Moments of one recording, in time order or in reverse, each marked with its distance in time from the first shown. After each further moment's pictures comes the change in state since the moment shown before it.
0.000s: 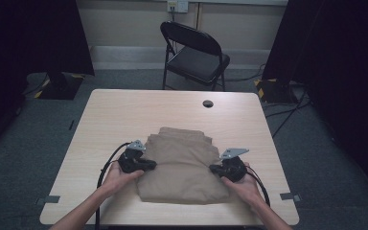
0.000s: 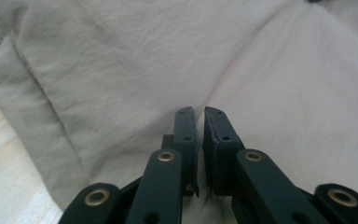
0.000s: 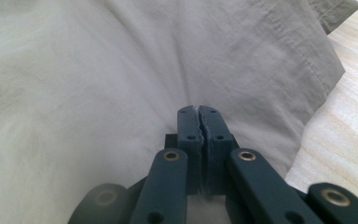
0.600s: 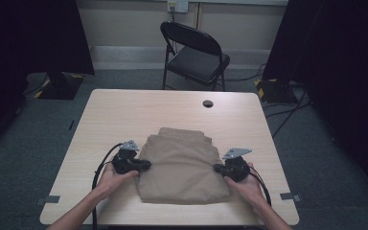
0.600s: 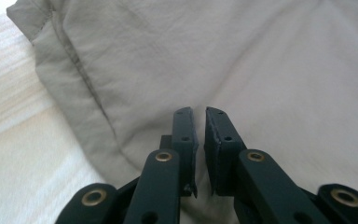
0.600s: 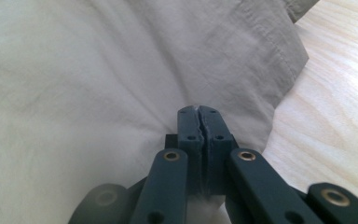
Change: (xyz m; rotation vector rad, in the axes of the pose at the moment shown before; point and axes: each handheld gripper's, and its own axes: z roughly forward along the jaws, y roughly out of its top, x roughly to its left) left arm 0.006 -0.013 -0.019 -0.040 0.010 -0.054; right arm -0.005 -0.004 -0.006 0.017 -0.059 0.010
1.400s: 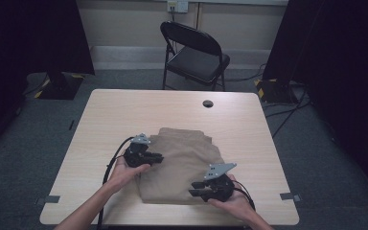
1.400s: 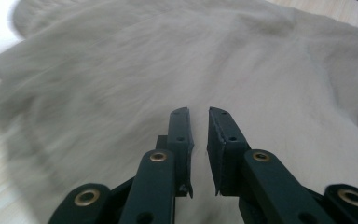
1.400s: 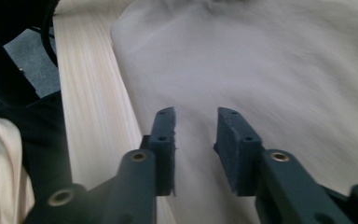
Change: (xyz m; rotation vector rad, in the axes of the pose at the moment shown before) left arm -0.015 0.035 0.032 -0.006 -0.055 0.045; right arm 0.080 0.013 -0.018 -0.068 0.336 -0.144
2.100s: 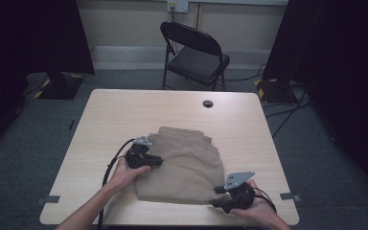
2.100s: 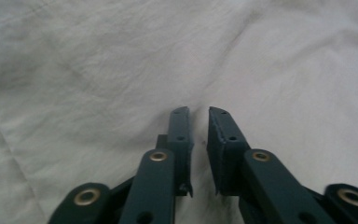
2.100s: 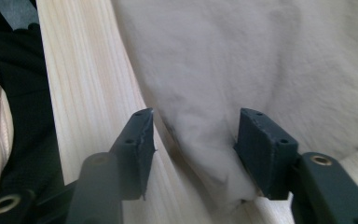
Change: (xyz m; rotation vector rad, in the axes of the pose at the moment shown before) left arm 0.013 -0.010 0.003 -0.001 -0.006 -0.053; right arm -0.013 -0.049 -0.030 0.113 -0.042 -0.061
